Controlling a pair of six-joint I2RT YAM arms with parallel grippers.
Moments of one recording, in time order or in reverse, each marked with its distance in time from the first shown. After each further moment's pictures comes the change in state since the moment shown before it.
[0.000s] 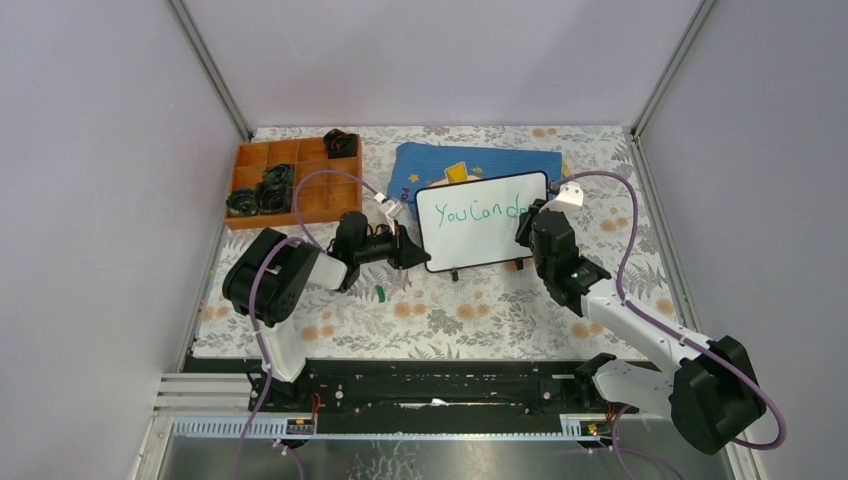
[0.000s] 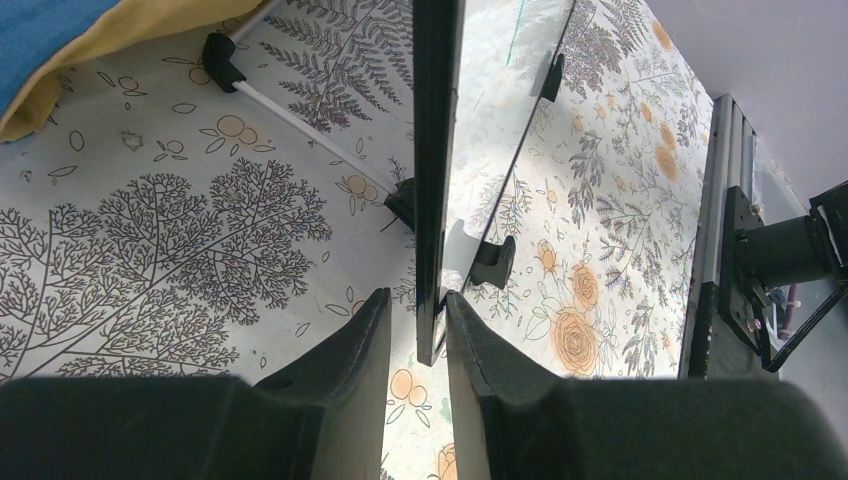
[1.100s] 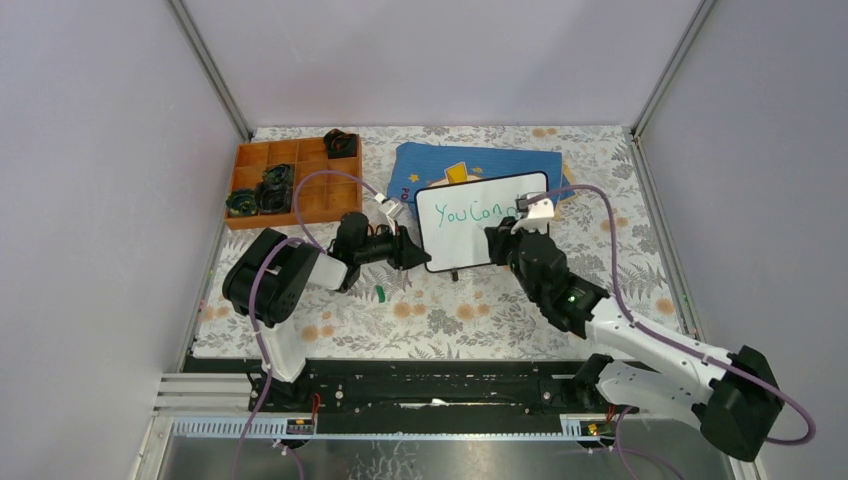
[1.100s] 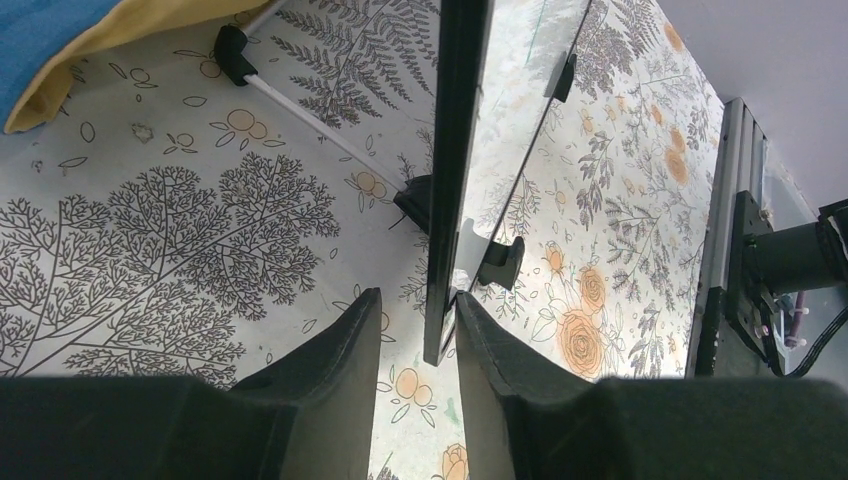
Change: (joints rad) left arm -0.004 0.000 0.000 -0.011 -0.021 0.001; right arm 0.246 -0.133 -0.002 0.003 -0.038 -0.090
